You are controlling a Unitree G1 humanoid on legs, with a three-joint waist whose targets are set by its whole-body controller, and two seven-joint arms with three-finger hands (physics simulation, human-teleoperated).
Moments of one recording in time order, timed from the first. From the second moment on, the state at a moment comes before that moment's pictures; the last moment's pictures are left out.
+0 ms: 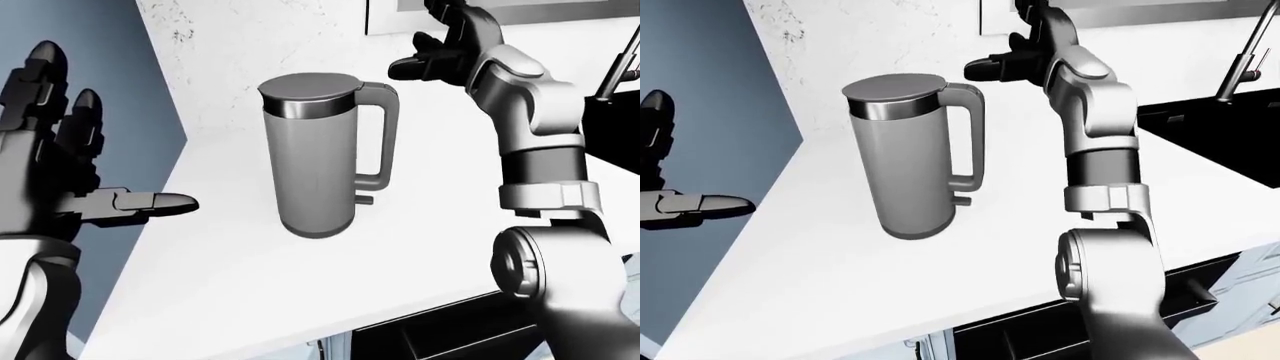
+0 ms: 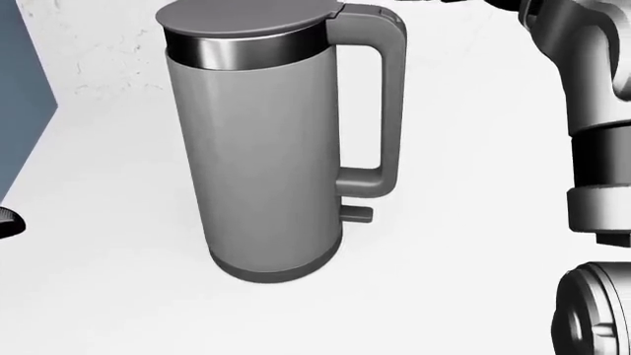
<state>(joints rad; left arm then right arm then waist) -0.33 0.45 0.54 -0.85 -0.33 0.94 -0.06 -1.24 -0.39 -0.15 0.59 0.23 0.59 0.20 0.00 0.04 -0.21</state>
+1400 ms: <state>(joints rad) -0.33 0.45 0.54 -0.86 -0.34 0.95 -0.05 -1.20 -0.37 -0.15 0.71 0.16 0.40 0.11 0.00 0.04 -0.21</state>
